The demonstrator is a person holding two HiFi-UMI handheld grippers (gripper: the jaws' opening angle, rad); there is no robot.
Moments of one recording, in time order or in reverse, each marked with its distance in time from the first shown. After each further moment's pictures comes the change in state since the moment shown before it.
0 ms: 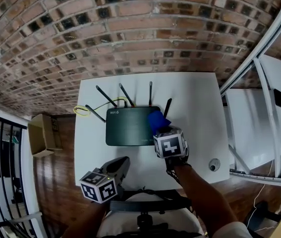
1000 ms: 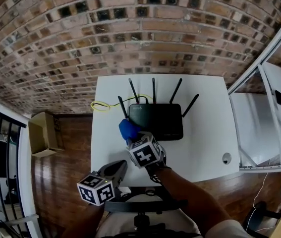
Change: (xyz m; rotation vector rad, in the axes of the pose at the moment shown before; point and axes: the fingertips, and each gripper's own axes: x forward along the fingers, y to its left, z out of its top) left arm -0.125 0.086 -0.019 0.005 -0.055 0.003; right arm 0.019 0.262 0.008 -0.234 -0.037 0.223
